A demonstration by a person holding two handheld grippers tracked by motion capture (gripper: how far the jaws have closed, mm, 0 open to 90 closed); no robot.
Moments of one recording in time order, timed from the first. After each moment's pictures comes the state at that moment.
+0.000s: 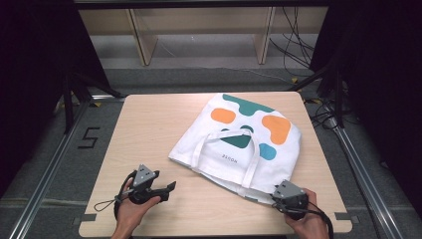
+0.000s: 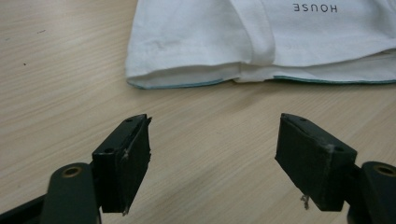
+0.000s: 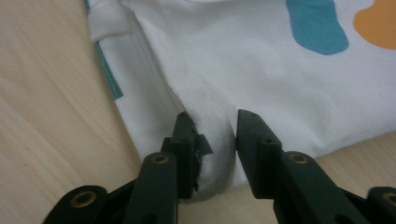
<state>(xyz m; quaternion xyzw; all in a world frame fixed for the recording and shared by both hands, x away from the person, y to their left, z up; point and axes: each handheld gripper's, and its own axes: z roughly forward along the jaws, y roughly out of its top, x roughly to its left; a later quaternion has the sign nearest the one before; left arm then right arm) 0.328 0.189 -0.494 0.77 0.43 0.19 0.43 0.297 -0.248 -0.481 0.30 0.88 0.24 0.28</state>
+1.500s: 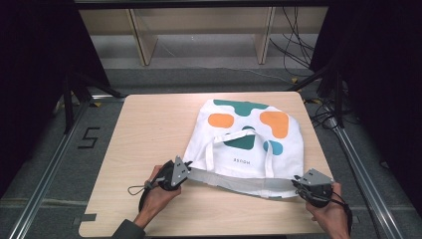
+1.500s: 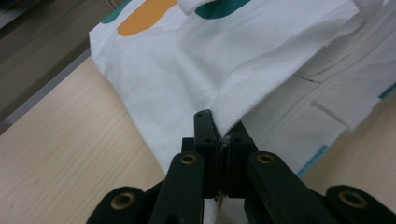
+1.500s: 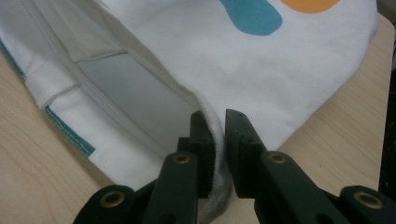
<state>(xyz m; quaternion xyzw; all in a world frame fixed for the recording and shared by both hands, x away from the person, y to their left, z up) 0.356 0.121 -0.492 0.83 0.23 0.31 0.40 0.320 -0.311 -0.479 0.35 0.84 0.27 0.30</state>
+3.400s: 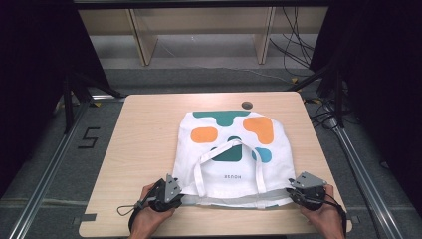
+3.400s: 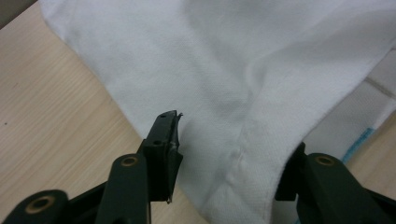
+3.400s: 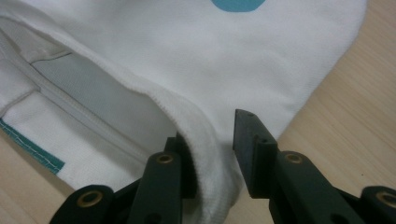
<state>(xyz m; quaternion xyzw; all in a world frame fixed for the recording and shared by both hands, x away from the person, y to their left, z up) 0.316 0.138 -0.506 0.86 0.29 0.27 0.32 0.318 -0.297 -0.488 0.34 0.86 0.27 0.27</state>
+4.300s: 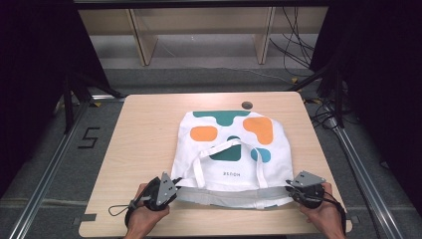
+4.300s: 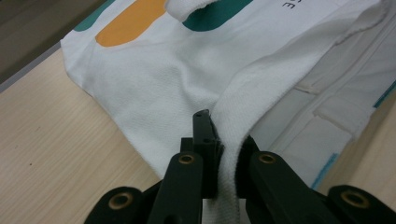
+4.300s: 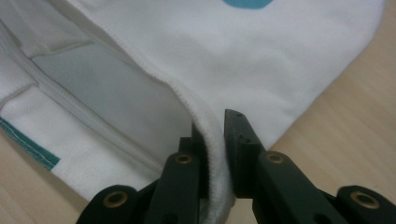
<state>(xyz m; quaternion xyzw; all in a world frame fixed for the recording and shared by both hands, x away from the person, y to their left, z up) 0.306 0.145 -0.479 0.83 0.27 0.29 0.39 0.323 -0.297 -0.490 0.34 0.87 0.27 0.25</state>
